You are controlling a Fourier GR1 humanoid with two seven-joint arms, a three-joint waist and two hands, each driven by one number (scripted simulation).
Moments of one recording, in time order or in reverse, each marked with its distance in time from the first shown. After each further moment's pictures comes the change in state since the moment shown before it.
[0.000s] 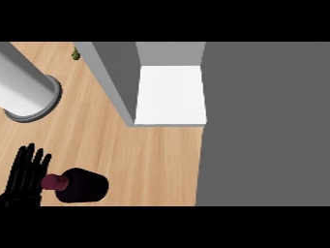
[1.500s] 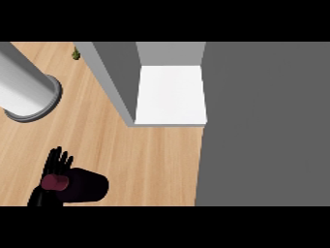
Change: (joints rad) left arm -0.116 -0.051 0.054 0.423 -0.017 -0.162 -0.244; right arm -0.063 0.022 0.007 -0.032 0.016 -0.006 0.089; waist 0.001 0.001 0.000
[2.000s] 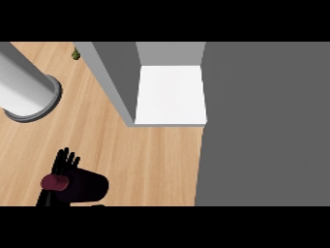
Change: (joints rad) left arm -0.057 -0.016 0.024 0.158 0.001 -0.053 -0.087; right arm 0.025 0.012 0.000 -0.004 0.012 0.021 -0.017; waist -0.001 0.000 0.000
